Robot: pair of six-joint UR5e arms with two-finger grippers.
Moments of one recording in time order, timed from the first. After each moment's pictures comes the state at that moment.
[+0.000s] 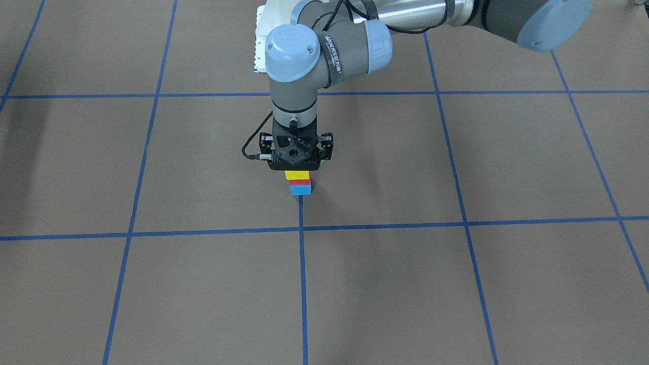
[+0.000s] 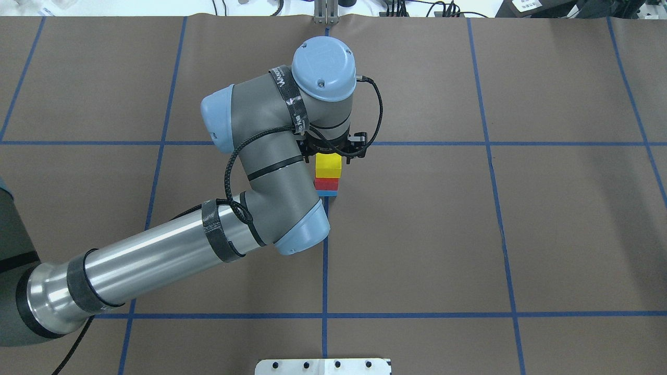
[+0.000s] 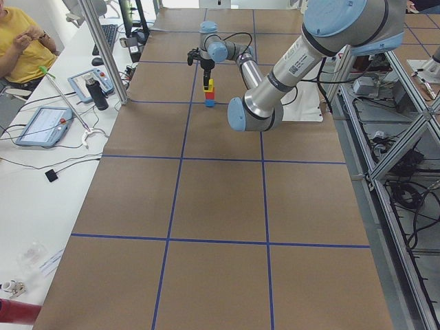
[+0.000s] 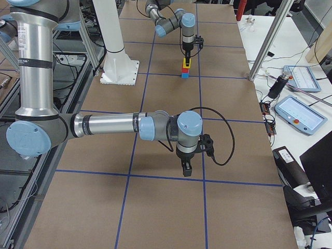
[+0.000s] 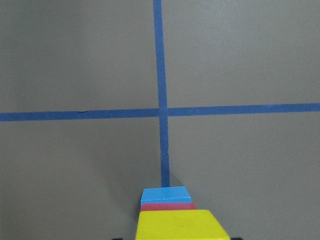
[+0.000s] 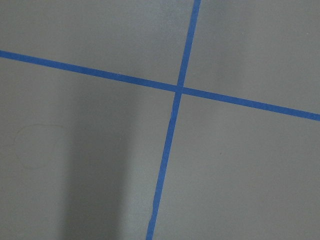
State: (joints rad) left arm -0.58 -2.58 -1.41 -1.49 -1.89 -1.13; right arm 1.56 -1.63 1.73 -1.64 2.32 -0.17
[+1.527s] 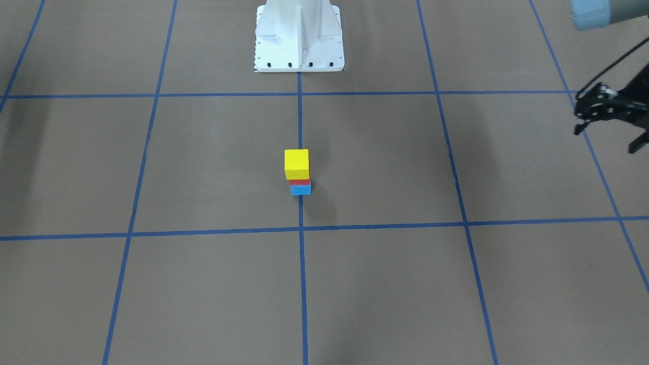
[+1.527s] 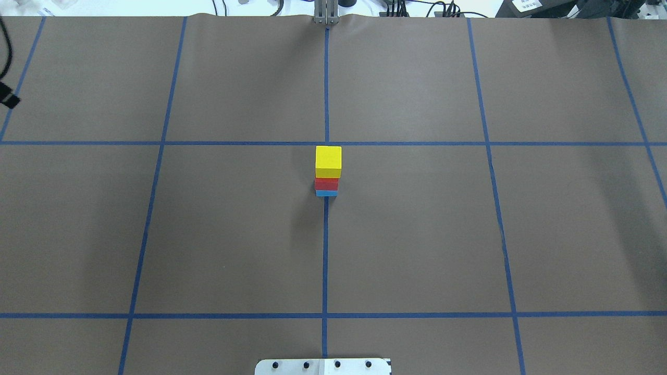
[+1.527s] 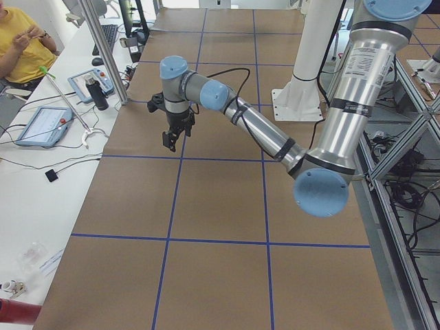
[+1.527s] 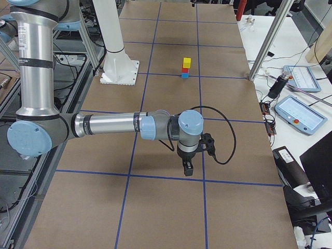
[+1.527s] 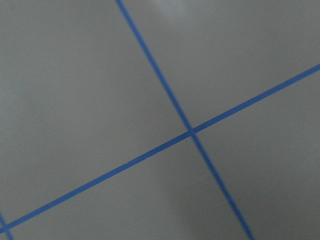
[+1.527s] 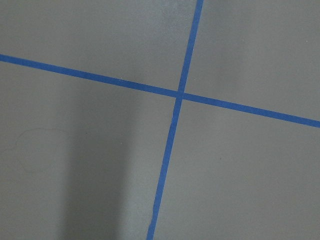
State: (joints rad) left arm -1.34 -1.76 -1.95 -1.30 -2.25 0.17; right arm 1.56 -1.62 1.72 -1.64 2.31 -0.17
